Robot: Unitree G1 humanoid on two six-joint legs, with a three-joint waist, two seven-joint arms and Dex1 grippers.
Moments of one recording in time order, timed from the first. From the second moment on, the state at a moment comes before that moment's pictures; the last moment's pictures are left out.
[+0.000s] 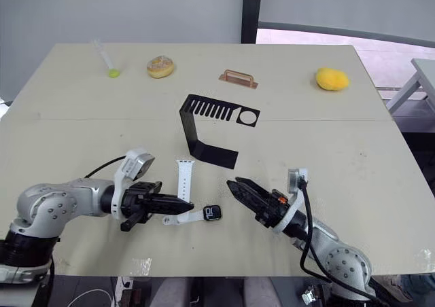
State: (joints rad) left arm -0.35 0.71 -0.04 -0.26 -1.07 1.16 -0.98; right arm 0.09 -0.25 -0.15 -0.45 1.28 0.85 0.50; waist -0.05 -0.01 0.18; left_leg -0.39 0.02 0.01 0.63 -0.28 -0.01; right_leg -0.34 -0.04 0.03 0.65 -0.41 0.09
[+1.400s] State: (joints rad) left arm -0.38 0.58 -0.09 -0.26 -1.03 1.19 -0.94; right arm -0.02 -0.19 0.01 -0.47 1.32 0.81 0.46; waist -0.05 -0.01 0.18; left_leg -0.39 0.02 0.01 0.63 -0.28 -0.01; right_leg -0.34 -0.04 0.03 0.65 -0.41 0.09
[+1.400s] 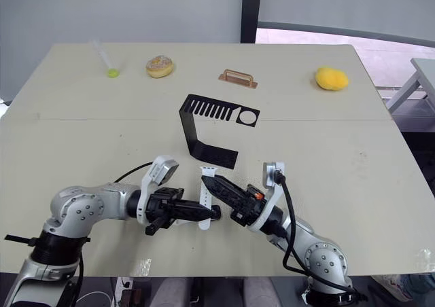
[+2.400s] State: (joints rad) left arm -0.20 0.73 0.01 -0.33 -0.70 0.59 -1.12; right arm -0.08 -0.39 -0.07 -0.63 1.21 0.73 0.48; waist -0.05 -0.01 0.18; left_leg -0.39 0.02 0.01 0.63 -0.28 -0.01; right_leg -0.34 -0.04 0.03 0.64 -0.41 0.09
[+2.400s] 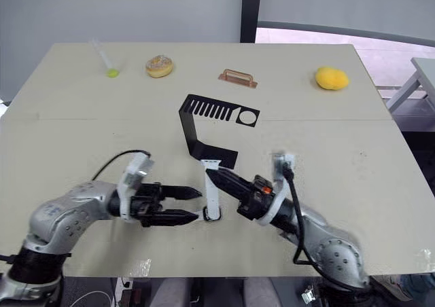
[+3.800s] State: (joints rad) left arm -0.23 0.60 -0.36 -0.34 -0.09 0.39 -0.91; right arm 0.12 -0.67 -0.19 -0.55 0.62 0.27 0.90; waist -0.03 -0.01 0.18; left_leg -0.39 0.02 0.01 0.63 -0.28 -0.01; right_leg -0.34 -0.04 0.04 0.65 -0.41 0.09
